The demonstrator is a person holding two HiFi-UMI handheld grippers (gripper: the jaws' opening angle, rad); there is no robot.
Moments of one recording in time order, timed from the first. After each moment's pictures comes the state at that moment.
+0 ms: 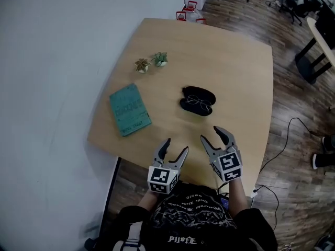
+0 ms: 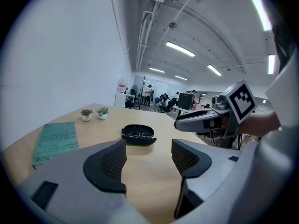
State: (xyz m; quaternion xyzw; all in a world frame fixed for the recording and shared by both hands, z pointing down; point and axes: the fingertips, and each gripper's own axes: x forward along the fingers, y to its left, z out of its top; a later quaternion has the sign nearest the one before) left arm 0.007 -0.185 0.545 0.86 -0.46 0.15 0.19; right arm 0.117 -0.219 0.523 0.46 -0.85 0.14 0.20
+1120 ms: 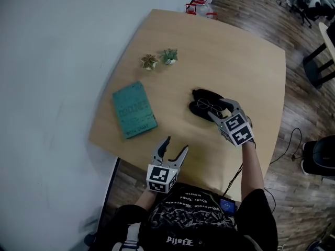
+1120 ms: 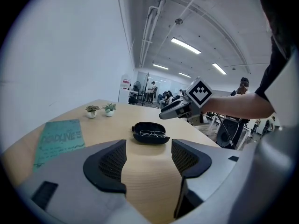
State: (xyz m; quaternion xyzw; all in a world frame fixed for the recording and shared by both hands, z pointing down) left arm -0.029 -0.234 0.566 0.85 -0.47 0.16 0.20; right arm 0.104 -0.367 0.566 0.36 -0.87 0.11 0.34
